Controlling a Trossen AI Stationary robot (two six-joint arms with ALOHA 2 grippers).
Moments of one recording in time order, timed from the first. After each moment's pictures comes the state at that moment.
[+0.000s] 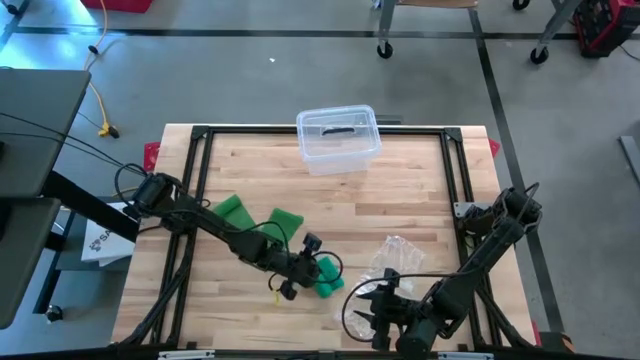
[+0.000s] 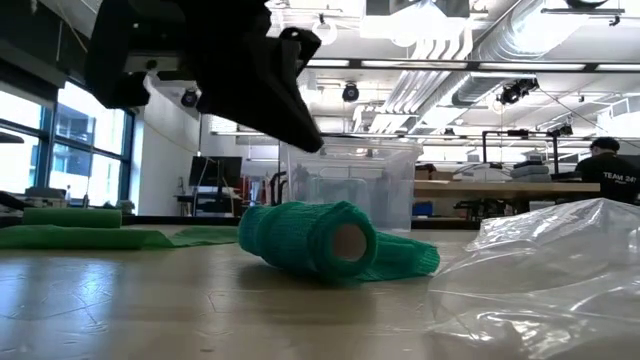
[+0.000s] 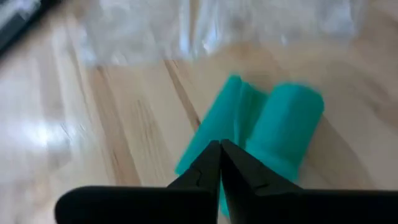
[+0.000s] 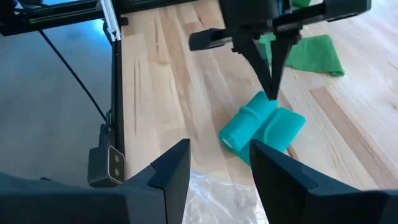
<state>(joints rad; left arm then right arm) -0.41 1.80 1.10 -0.13 -0.28 0.32 0.85 1.79 1.40 -0.56 0.76 0.86</state>
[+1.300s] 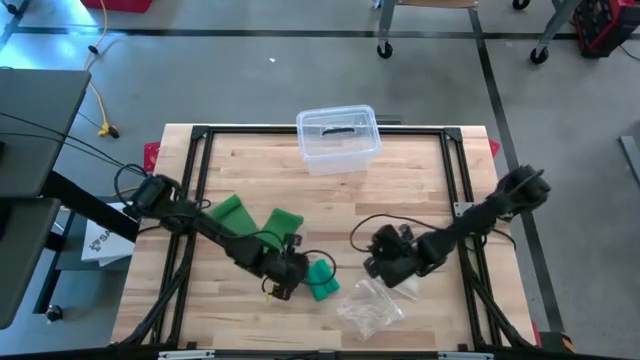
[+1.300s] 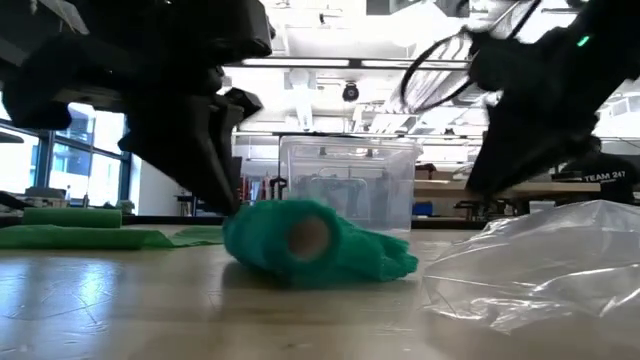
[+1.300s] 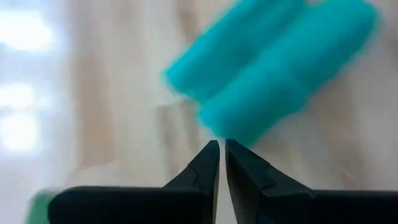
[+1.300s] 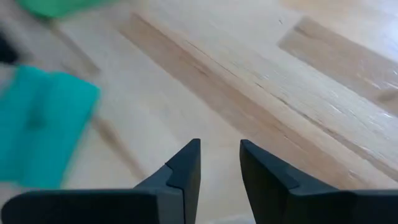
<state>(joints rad) -0.46 1.80 1.06 -0.34 -0.36 -0.13 0.55 1.58 0.84 -0.46 0.62 1.27</state>
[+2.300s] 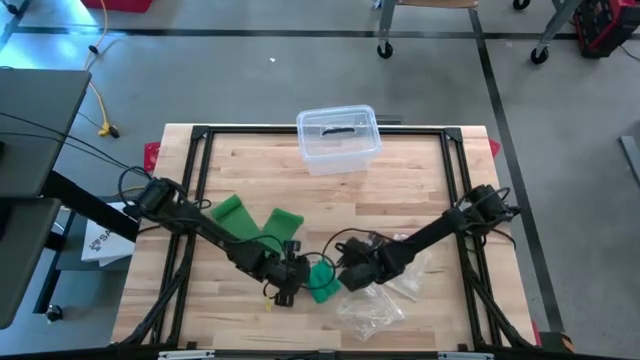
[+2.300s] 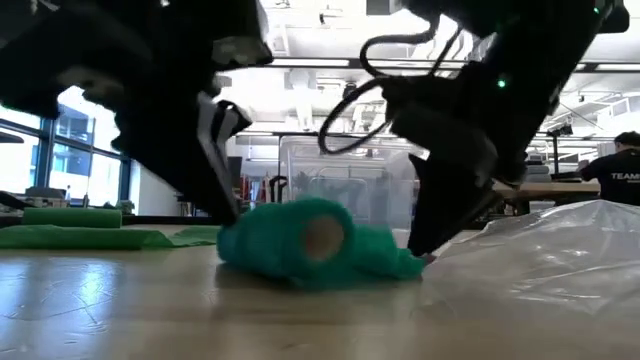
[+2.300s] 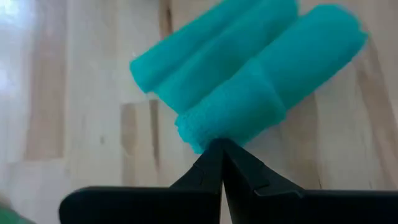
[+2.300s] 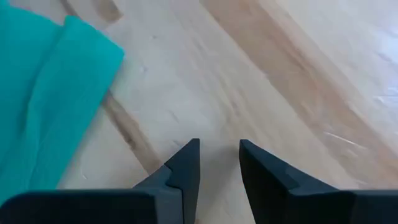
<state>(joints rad) -0.49 1.84 1.06 -0.28 -0.28 -0.28 0.44 1.95 1.15 -0.50 0.45 1.02</state>
